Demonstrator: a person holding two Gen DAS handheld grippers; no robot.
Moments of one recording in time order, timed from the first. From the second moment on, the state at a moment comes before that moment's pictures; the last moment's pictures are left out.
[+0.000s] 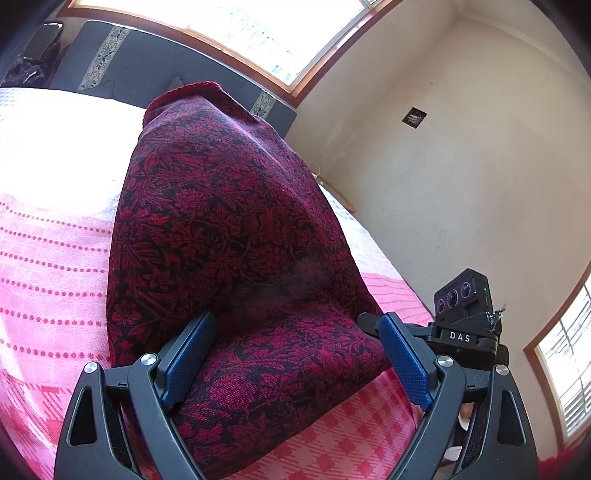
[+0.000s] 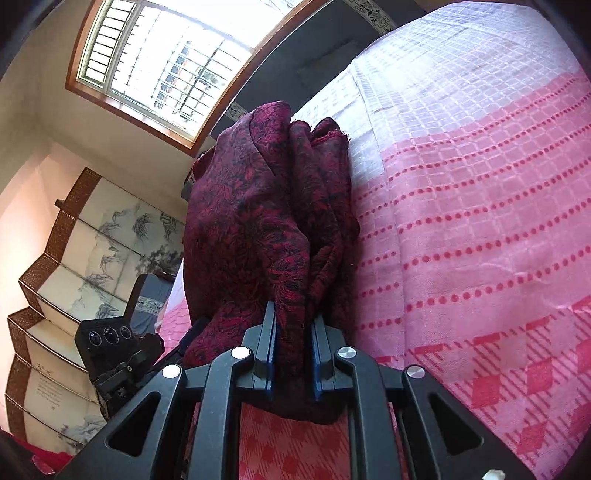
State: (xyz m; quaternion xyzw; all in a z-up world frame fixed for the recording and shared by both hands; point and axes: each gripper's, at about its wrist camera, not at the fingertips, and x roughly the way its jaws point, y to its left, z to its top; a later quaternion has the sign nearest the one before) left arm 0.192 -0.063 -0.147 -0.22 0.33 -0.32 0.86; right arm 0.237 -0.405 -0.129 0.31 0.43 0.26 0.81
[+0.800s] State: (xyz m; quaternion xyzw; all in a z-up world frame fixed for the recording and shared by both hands) left arm 0.207 -0.052 -0.118 -0.14 0.35 -0.22 0.90; right arm 0.209 -0.403 -0.133 0.32 0.41 0.23 0.82
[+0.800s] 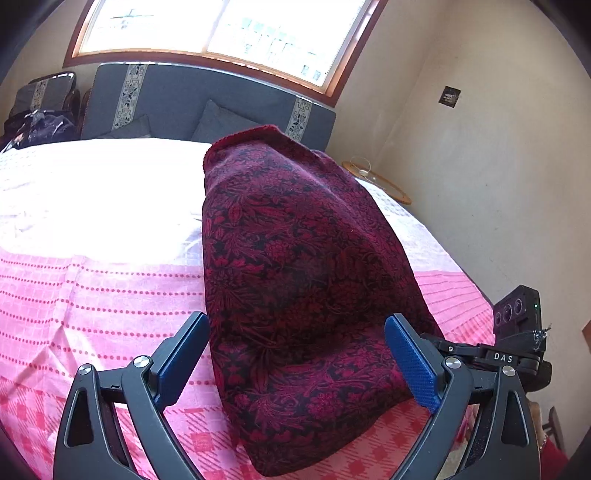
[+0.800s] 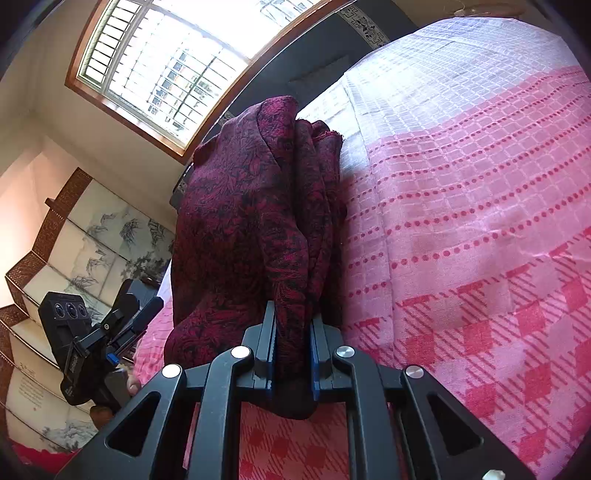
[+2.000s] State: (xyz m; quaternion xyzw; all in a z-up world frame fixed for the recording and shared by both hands) left arm 0.204 -0.073 -0.151 -0.13 0.41 -0.18 0.88; right arm 0.309 -0.337 -0.075 0.07 0.43 0.16 0.89
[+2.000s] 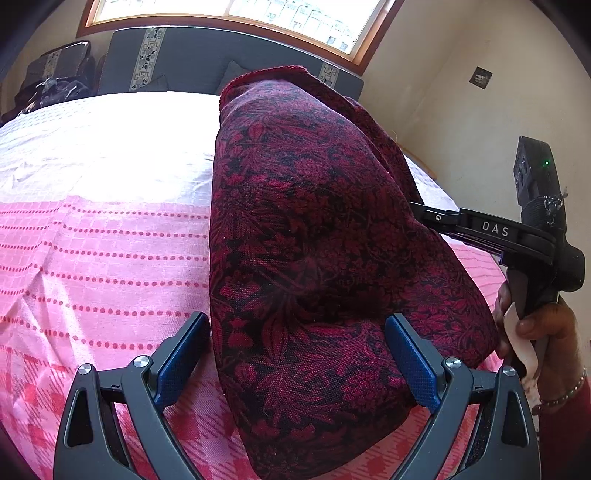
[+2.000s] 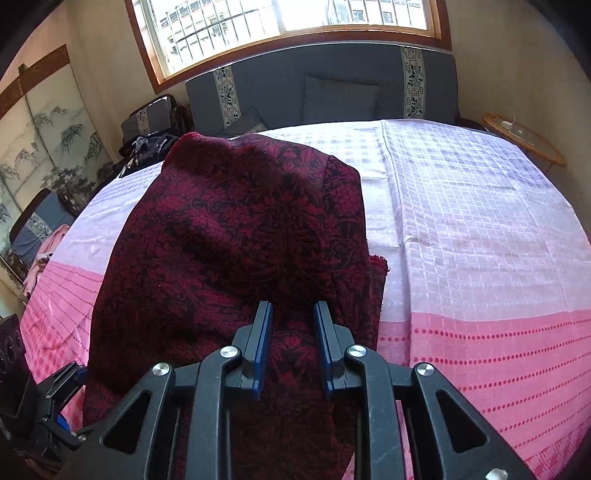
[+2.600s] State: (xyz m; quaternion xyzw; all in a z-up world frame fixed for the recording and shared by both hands) left arm 0.223 -0.047 -0.109 -0.07 0.38 -0.21 0.90; right arm 0.295 -0.380 -0.061 0.16 0.39 0.20 0.88
